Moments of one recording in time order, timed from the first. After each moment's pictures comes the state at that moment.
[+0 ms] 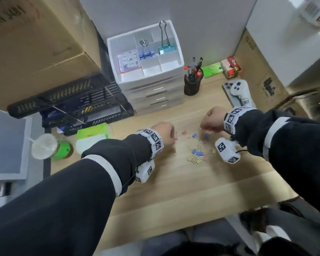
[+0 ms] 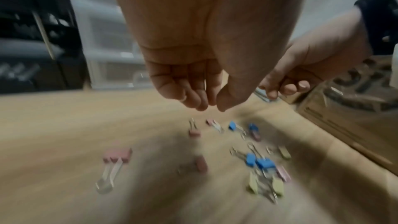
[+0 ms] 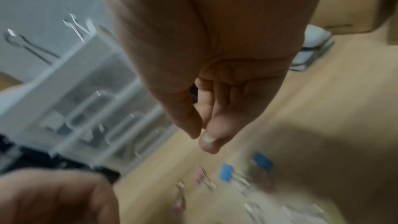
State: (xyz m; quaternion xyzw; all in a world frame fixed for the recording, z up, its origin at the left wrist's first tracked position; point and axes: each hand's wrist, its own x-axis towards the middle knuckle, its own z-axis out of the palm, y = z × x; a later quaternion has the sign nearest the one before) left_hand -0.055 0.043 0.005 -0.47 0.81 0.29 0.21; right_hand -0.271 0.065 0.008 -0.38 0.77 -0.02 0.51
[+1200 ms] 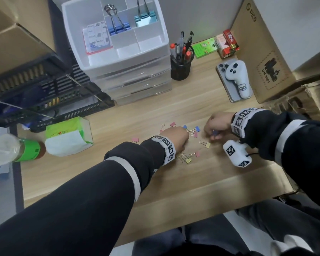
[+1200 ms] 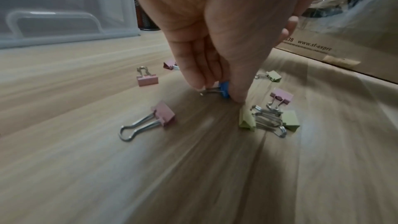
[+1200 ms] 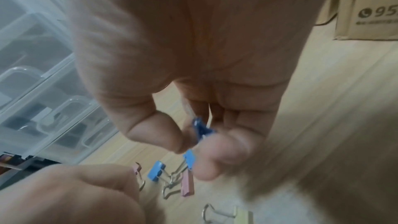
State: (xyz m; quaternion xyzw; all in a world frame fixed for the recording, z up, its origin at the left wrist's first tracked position) left_hand -0.126 0.067 -0.080 -0.29 0.88 0.22 0.30; right_hand -0.312 0.087 -0.054 -0.32 0.74 0.05 0.59
